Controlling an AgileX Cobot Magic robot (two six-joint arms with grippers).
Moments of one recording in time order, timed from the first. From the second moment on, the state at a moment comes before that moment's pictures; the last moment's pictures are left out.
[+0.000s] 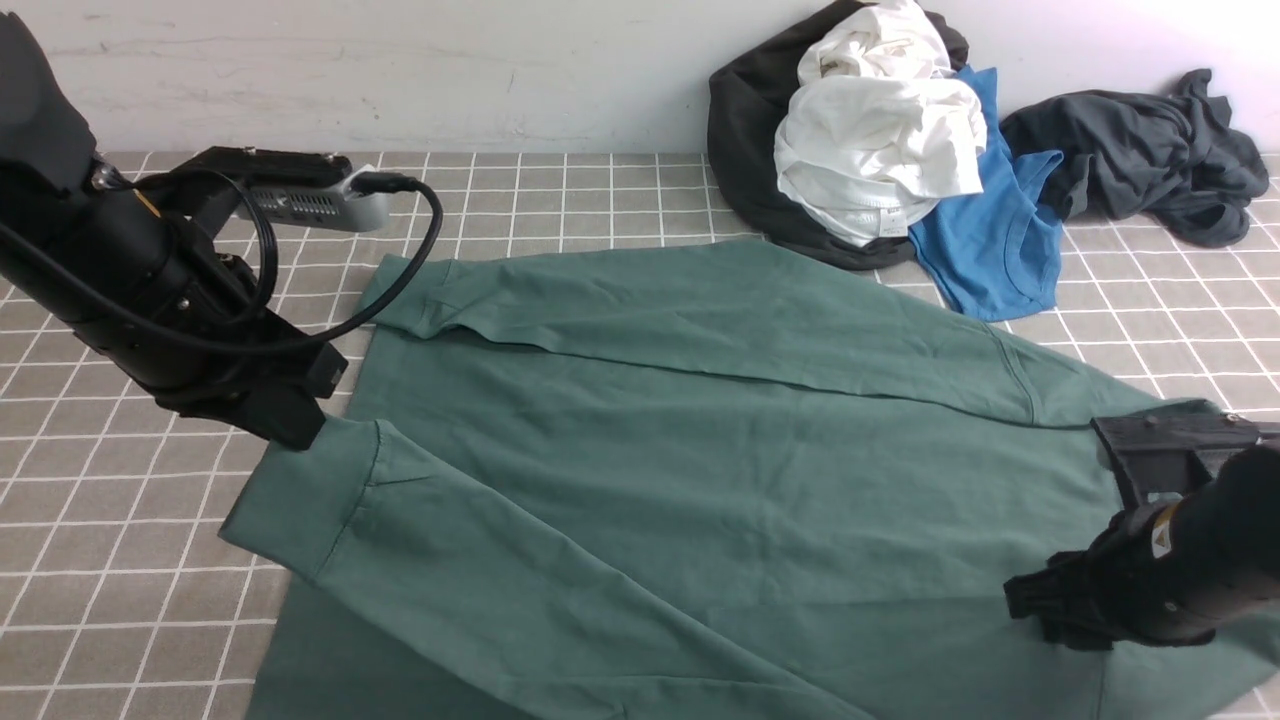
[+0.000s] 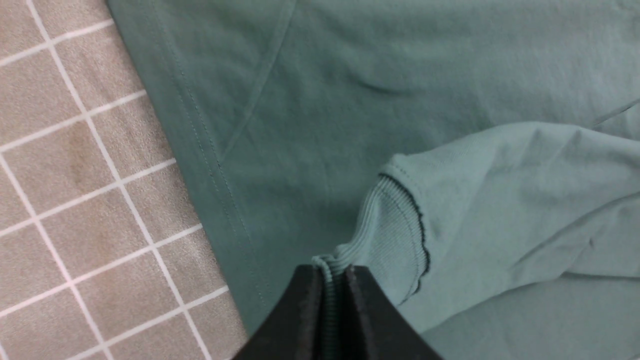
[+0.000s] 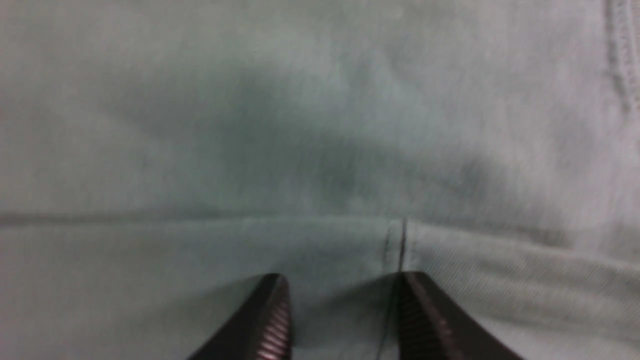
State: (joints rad) right arm 0.21 1.63 -0.70 -0.13 0.49 0.28; left arm -0.06 1.55 -1.25 -0.34 1.10 0.37
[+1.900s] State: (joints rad) right arm 0.33 1.23 -0.71 -0.07 0.73 0.22; left arm 0.01 2.51 -2.21 -0.31 0.91 0.12
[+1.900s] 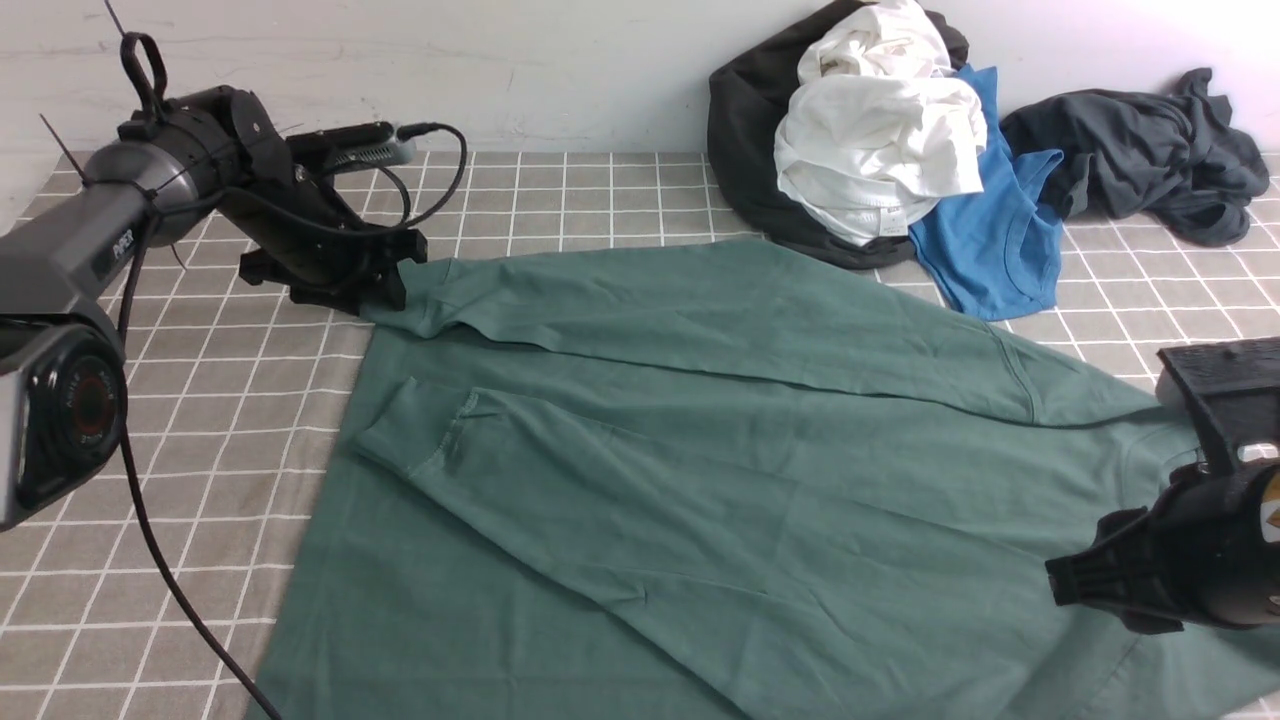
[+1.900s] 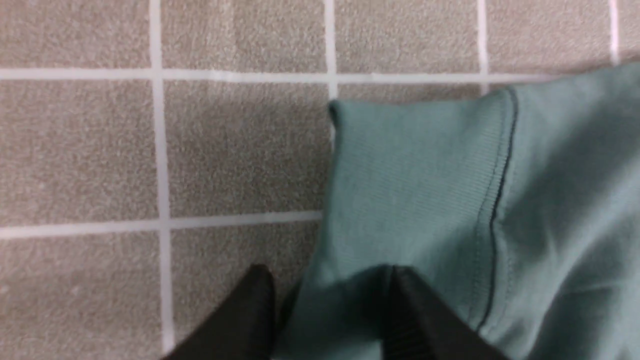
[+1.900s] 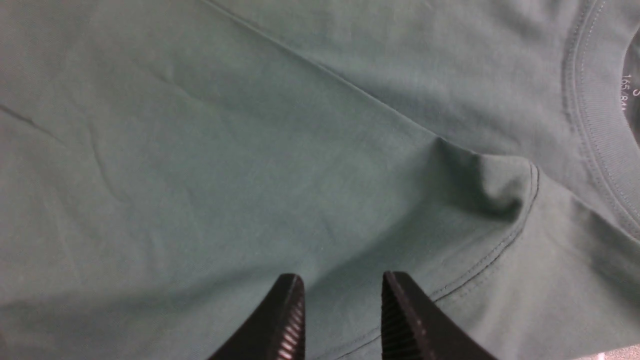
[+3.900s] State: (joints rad) right arm 0.56 1.21 -0.71 0.16 0.80 -0.35; left arm -0.54 1.45 -0.51 0.09 0.80 0.67
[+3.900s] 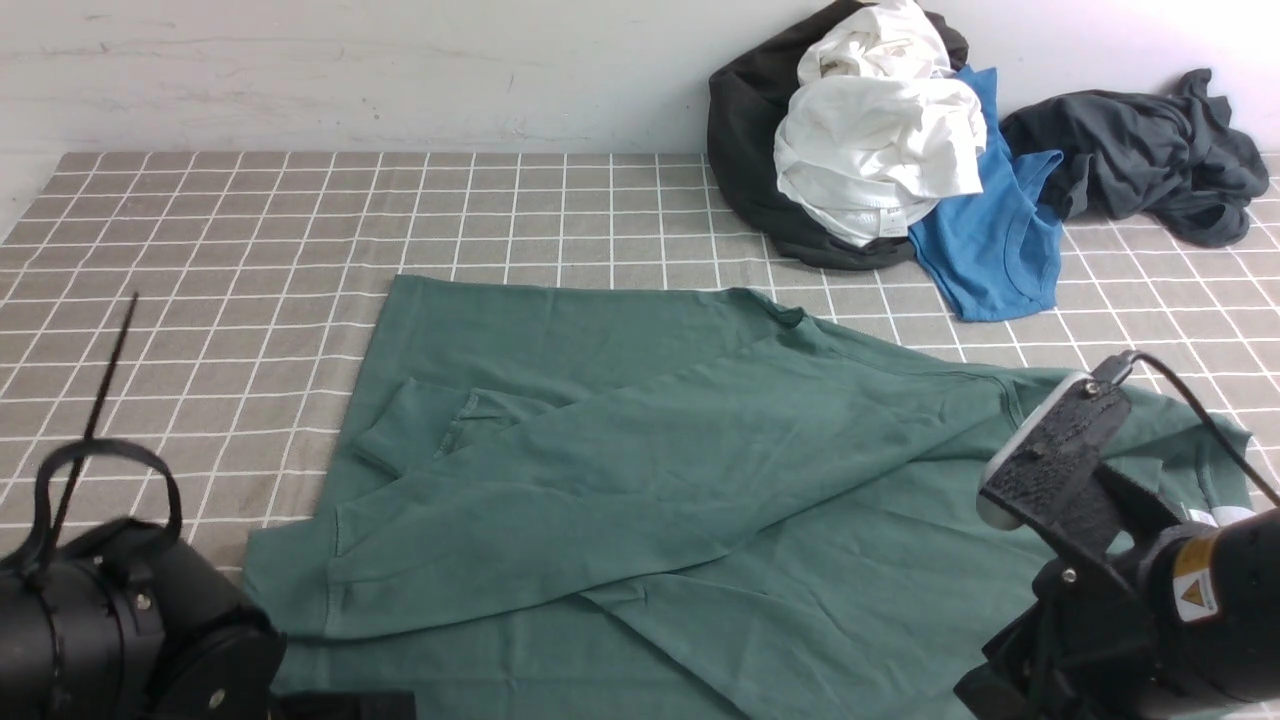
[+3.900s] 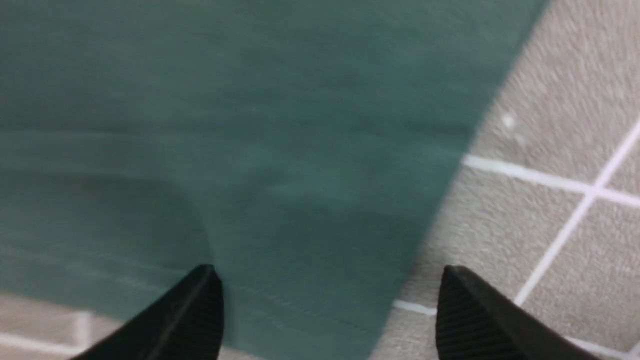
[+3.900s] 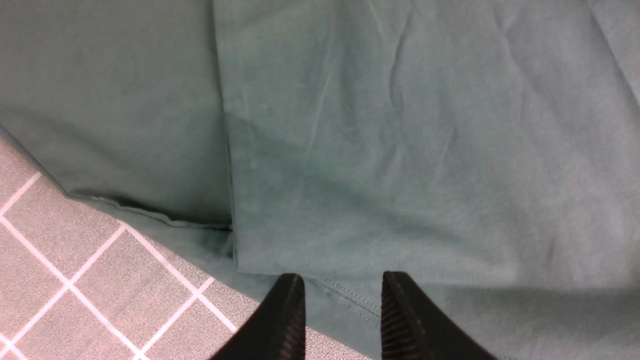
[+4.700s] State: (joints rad) right arm 0.57 0.94 -0.70 0.05 0.89 -0.61; left arm -0.61 1.06 -0.47 0.17 0.89 0.36
